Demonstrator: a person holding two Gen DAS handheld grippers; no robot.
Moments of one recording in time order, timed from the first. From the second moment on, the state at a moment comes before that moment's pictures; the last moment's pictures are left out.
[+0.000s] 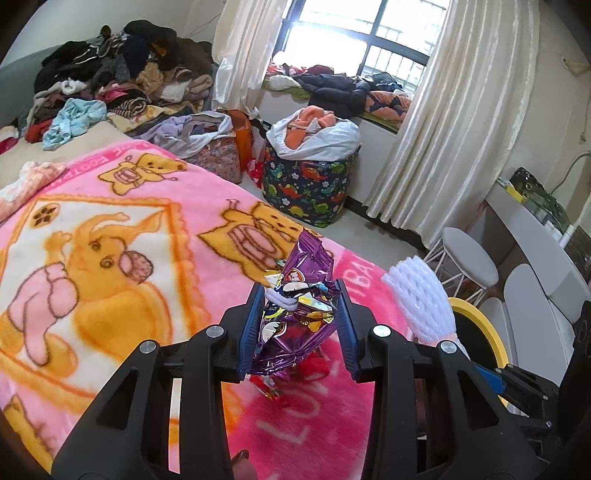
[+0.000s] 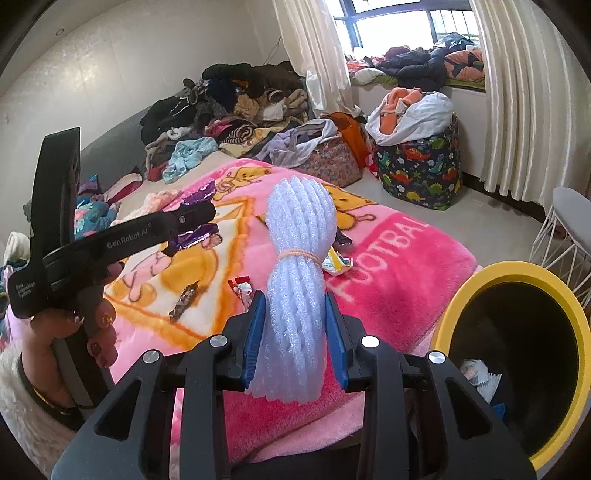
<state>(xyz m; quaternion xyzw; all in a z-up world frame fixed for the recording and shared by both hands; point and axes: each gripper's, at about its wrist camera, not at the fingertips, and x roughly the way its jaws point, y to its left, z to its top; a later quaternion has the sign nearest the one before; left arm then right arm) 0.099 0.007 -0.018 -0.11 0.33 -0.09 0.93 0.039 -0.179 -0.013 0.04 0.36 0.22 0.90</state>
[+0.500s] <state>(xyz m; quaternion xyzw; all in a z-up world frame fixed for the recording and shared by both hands) 0.088 -0.032 -0.019 -0.10 0.33 -0.12 0.93 0.027 -0.221 -0.015 0.07 0.36 0.19 0.91</state>
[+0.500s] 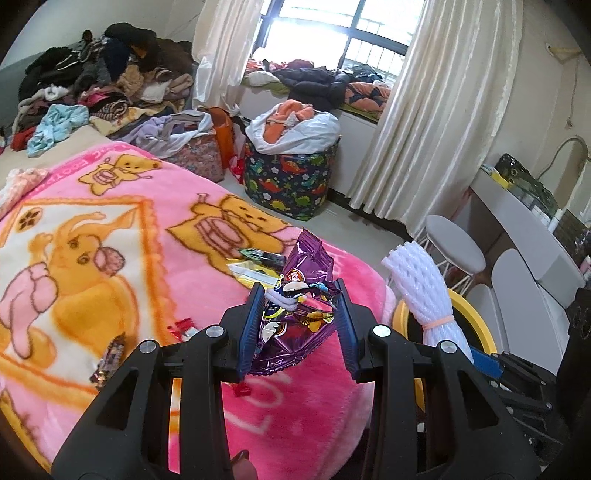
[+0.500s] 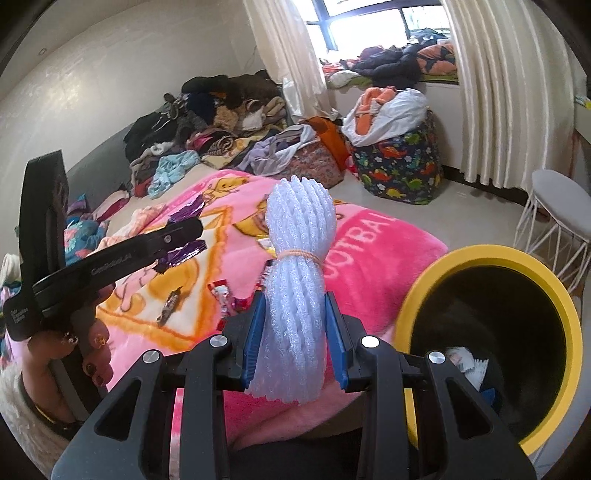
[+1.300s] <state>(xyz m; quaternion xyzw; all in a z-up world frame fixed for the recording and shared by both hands) 0.082 -0.120 -0.025 -0.05 0.35 -0.20 0.92 0.016 -0.311 -0.024 0.14 0.35 0.10 0.92</state>
